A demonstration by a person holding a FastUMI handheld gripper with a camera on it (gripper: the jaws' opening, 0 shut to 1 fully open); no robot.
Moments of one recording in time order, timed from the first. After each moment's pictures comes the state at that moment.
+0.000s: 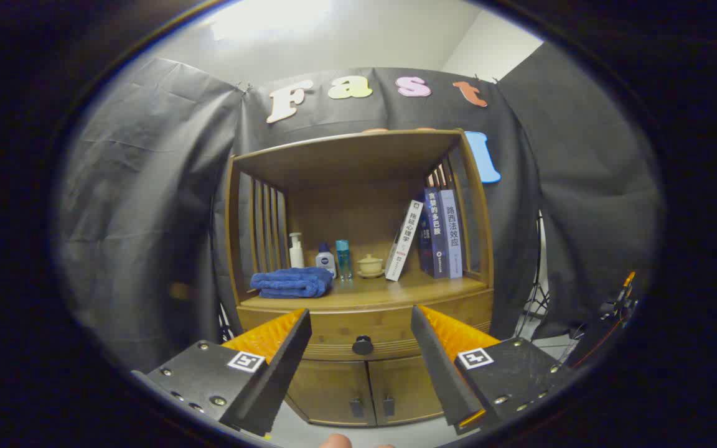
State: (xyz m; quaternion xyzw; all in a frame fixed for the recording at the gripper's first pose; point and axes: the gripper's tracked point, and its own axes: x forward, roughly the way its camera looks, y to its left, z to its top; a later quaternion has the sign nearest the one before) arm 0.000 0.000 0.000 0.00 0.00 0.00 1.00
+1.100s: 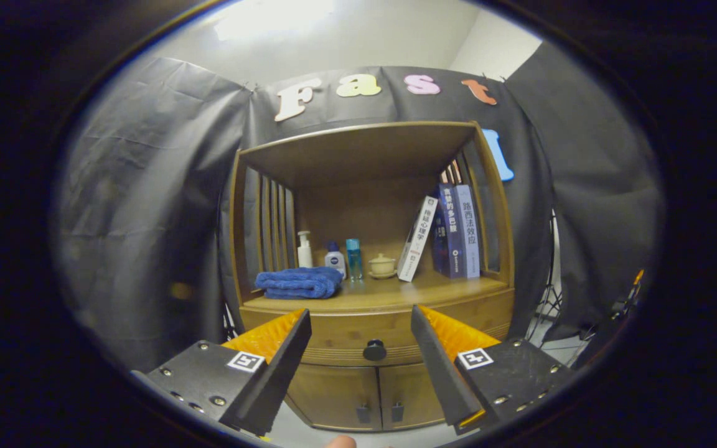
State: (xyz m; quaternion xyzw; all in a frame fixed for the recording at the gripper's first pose) arm 0.046 0.016 -0.028 0.02 0.01 0.02 1.00
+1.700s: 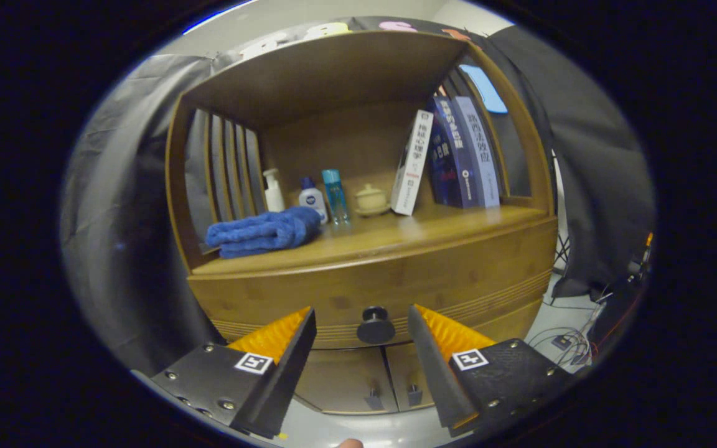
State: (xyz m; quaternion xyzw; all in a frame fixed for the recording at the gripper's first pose) arm 0.145 0.008 -0.138 0.05 0.14 -0.02 0.99
